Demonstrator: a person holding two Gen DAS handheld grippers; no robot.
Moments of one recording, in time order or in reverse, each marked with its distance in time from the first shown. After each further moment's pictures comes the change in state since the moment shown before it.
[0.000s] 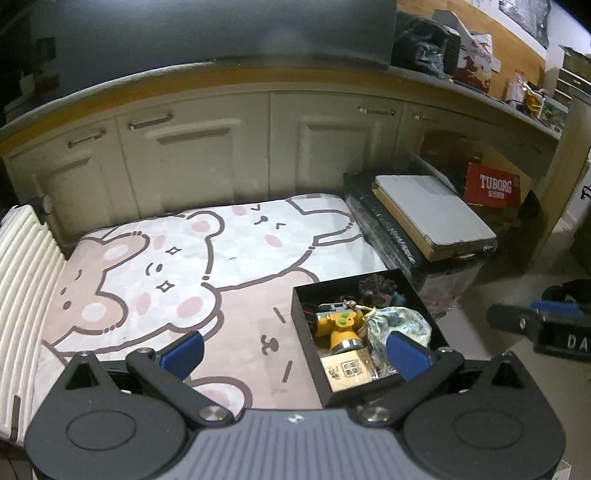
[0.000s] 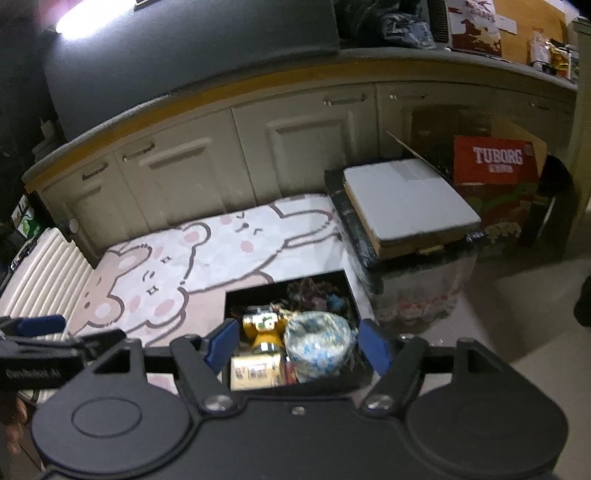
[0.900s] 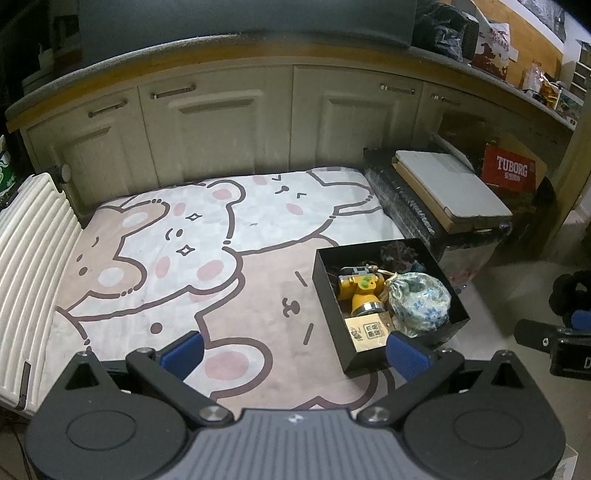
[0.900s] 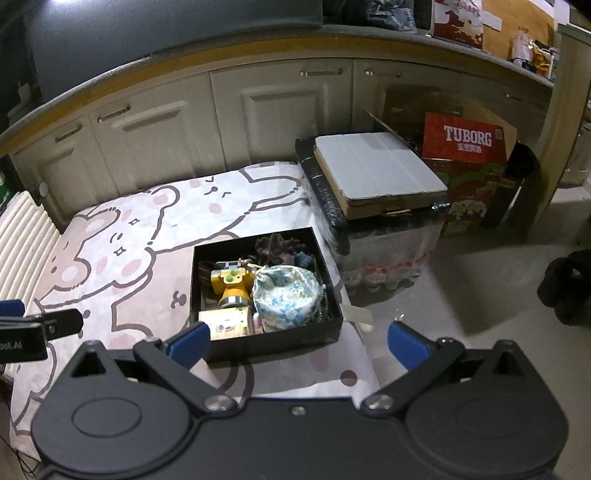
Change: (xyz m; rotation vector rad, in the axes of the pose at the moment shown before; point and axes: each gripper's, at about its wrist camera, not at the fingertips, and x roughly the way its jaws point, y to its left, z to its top) left arm -0.001 0.019 -0.031 -0.020 0.061 0.047; right arm -0.002 0.012 -0.030 -0.051 0.066 -0.130
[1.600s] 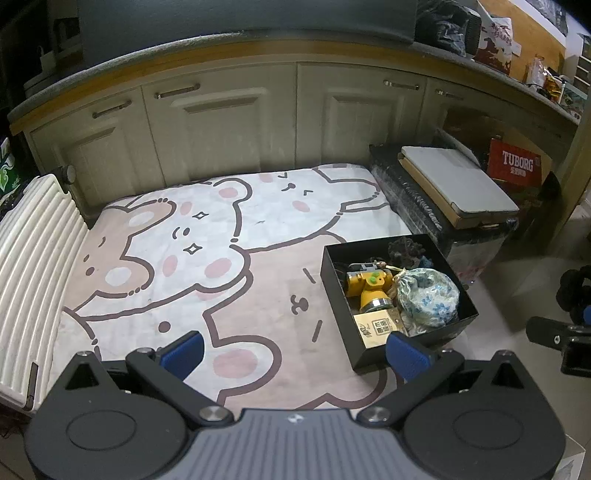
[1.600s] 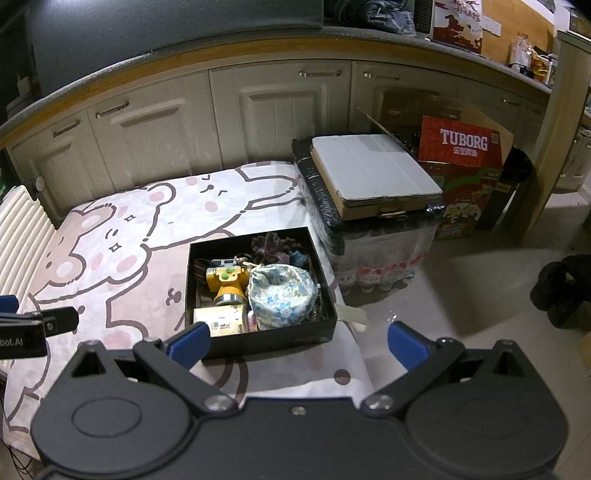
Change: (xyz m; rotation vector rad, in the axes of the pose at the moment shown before) left arm 0.000 0.002 0.000 0.007 0.003 0.028; right arm -0.001 0.000 -0.001 -0.005 0.001 -0.015
